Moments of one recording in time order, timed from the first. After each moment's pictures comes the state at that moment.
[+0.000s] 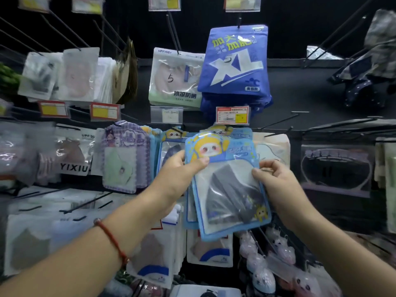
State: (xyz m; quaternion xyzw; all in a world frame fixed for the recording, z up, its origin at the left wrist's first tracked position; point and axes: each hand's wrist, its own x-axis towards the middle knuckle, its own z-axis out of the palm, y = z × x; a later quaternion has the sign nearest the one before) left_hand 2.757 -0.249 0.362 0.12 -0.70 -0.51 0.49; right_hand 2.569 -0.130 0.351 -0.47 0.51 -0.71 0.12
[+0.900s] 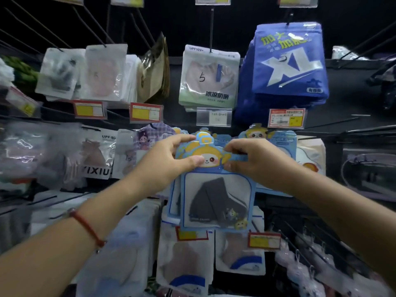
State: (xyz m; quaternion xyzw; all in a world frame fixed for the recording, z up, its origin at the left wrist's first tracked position) left_hand 2.871 -0.339 0.391 0.10 -0.80 -0.33 0.49; right_hand 2.680 -0.211 0.418 -0.69 0.62 -0.31 -0.23
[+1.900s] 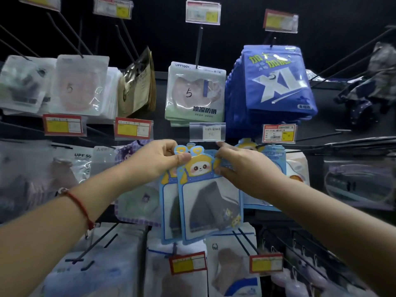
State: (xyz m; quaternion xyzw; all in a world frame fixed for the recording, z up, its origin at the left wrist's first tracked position) left_hand 2.861 -0.403 0.434 0.07 -0.87 -0.27 0.41; right_hand 2.672 -0.249 0.428 -0.60 0.65 -0.17 -0.43
